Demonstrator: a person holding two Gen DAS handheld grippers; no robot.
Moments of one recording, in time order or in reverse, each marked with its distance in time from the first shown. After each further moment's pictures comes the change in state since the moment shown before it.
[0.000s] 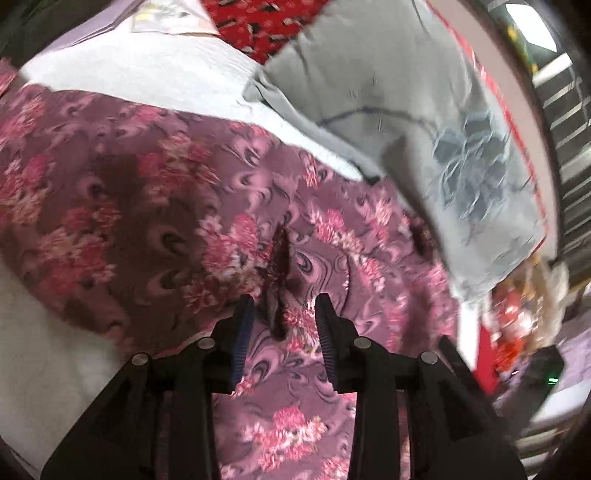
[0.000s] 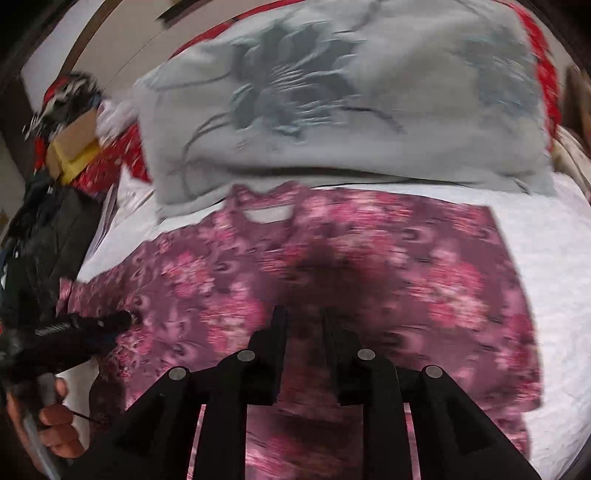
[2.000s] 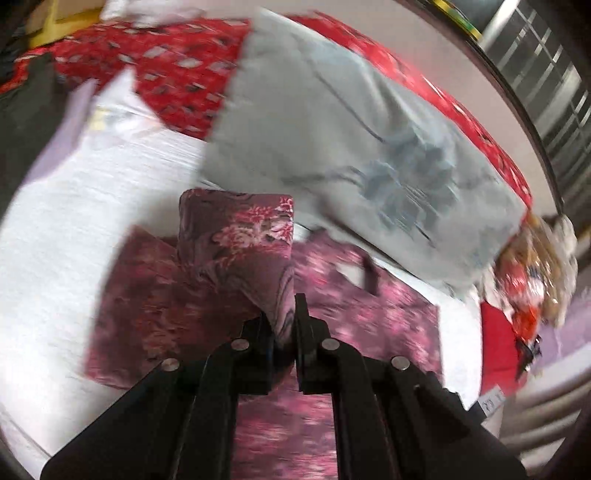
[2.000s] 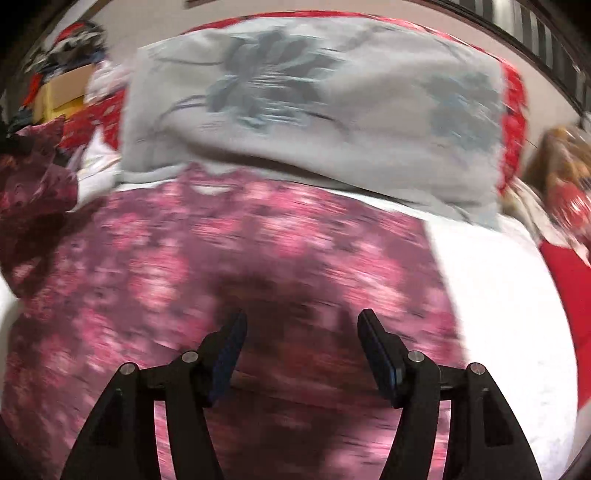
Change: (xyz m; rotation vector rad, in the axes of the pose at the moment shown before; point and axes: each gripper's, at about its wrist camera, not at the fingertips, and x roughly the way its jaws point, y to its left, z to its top) left arm -0.034 -0.122 0.027 0.259 -0.039 0.076; right arm -0.018 -0.036 -0.046 -0.140 -0.087 -0.279
